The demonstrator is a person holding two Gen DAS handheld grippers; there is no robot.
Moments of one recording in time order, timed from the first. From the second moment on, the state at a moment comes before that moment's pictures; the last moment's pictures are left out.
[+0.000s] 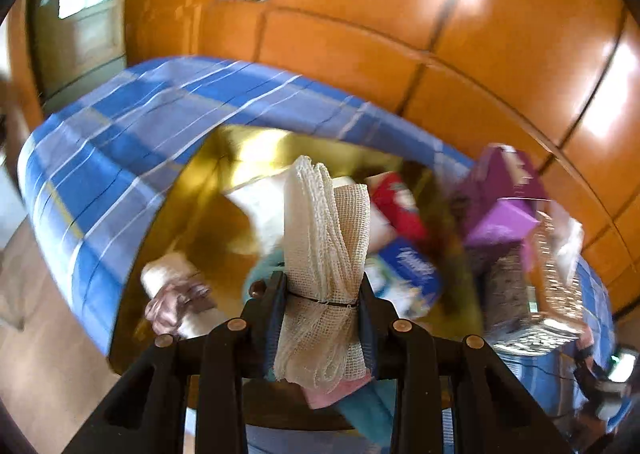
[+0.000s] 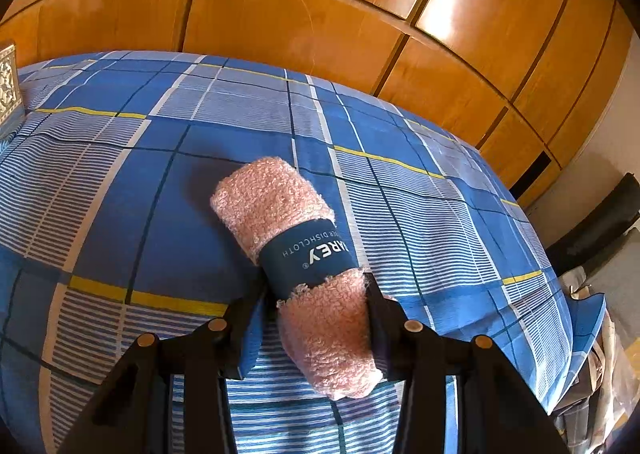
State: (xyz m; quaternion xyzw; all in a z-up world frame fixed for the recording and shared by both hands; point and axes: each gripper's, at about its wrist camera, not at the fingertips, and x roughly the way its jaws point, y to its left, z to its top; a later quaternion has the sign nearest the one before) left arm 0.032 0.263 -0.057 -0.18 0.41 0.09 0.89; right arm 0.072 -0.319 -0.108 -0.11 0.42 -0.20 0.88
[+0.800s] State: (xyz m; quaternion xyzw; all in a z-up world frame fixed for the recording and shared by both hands) left arm 0.040 0.285 -0.065 -0.16 0.40 0.13 0.89; right arm 0.098 -0.291 -0.052 0.04 0.46 -0.09 0.88
